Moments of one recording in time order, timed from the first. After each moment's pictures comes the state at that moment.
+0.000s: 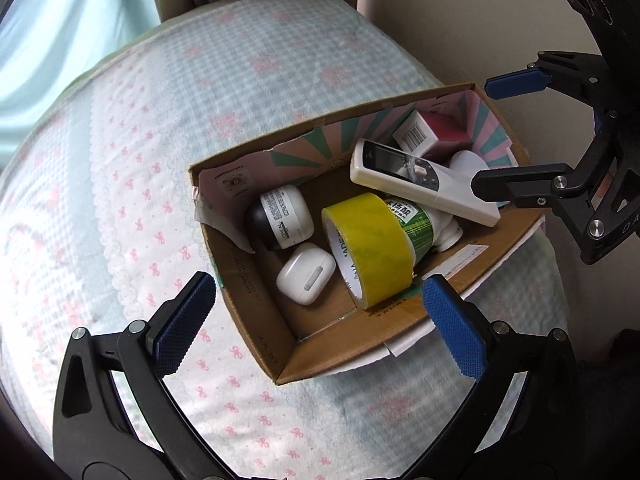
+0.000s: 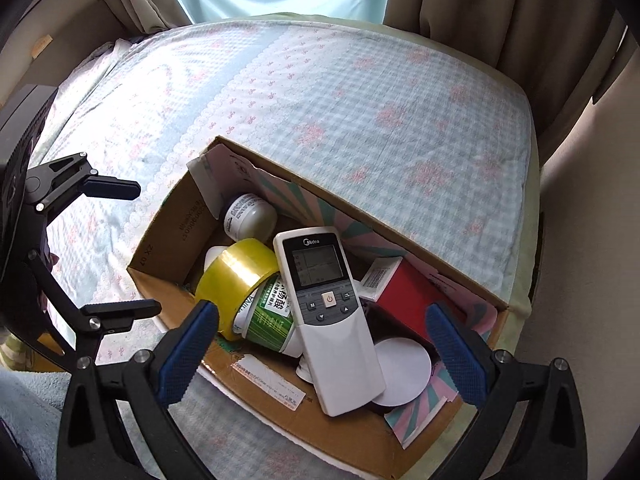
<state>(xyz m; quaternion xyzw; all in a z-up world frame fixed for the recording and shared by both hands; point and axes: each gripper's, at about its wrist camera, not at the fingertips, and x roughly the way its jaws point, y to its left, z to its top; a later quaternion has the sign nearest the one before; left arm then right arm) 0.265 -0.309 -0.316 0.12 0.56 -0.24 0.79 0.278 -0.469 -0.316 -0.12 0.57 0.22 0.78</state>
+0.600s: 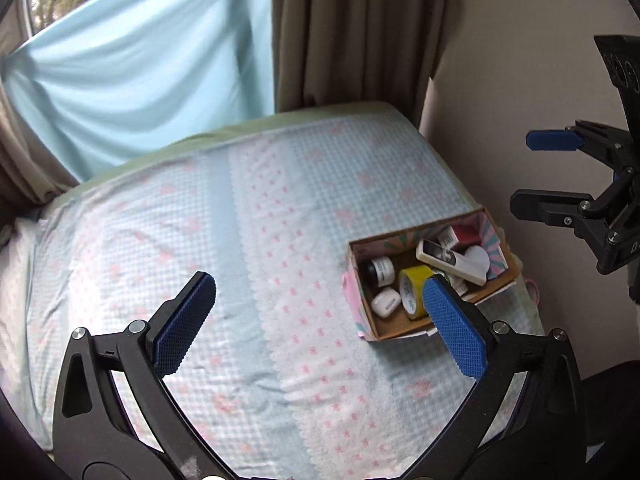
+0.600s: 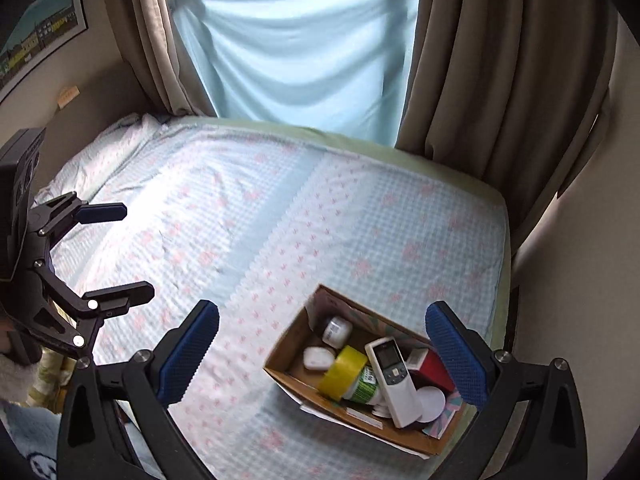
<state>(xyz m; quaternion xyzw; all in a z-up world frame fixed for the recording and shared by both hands) 0.212 -0.148 -0.090 0.06 0.43 -0.14 0.89 0.225 -0.366 -0.105 -0.08 0.44 0.21 0.87</state>
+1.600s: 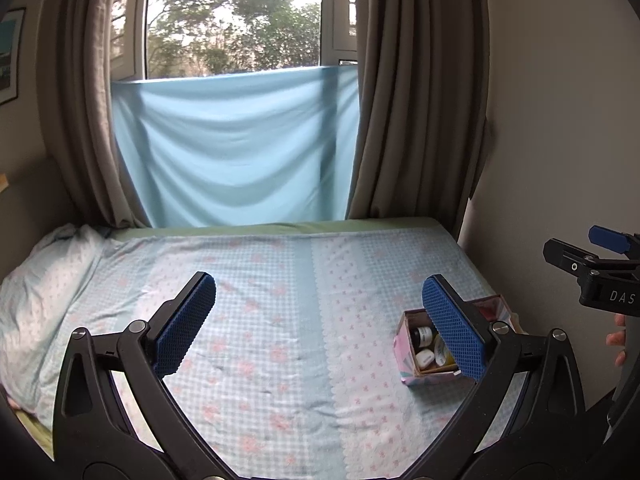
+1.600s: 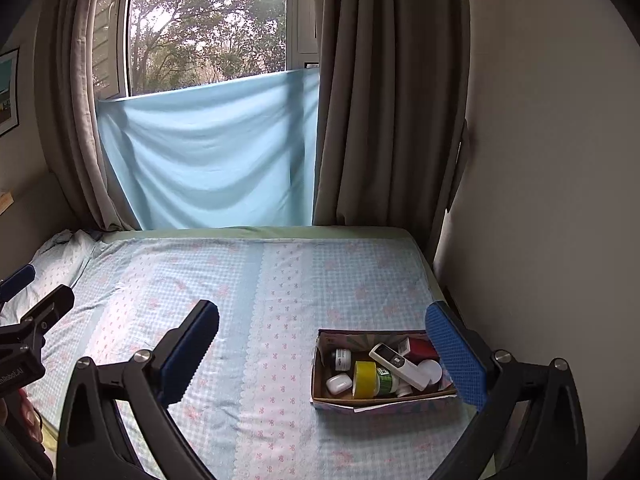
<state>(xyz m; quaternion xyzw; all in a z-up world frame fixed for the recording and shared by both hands) 0.066 -0.015 0.013 0.00 0.25 -0.06 0.97 0.066 -0.269 -0.006 0.00 0.31 -0.02 0.95</state>
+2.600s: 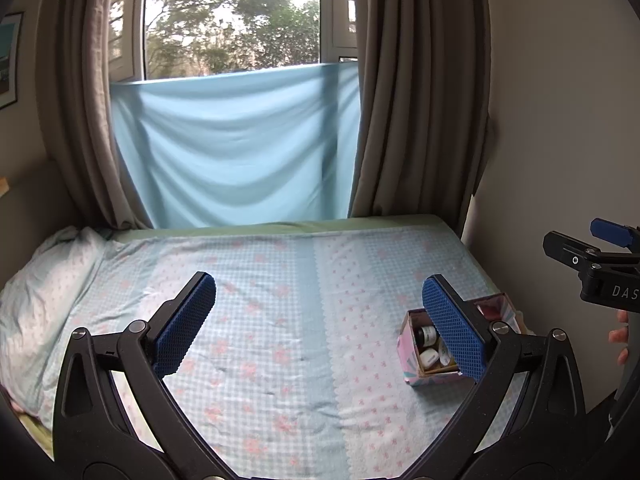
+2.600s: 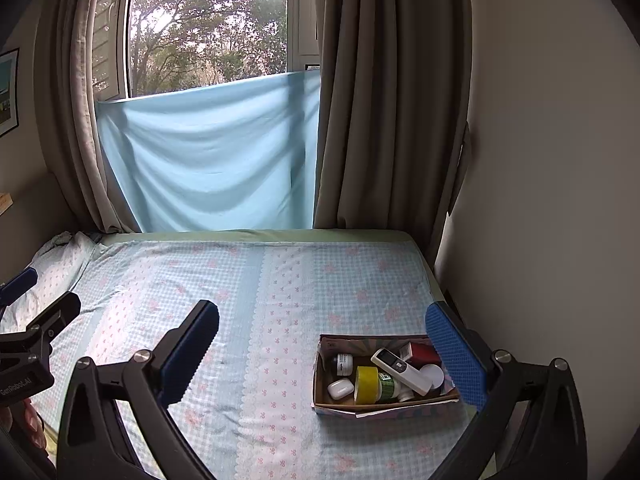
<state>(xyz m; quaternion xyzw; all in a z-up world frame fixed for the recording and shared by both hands) 0.070 -0.021 0.009 0.01 0.25 -0.05 0.97 0.072 -0.268 -0.006 0.00 0.30 -0.01 0.95</state>
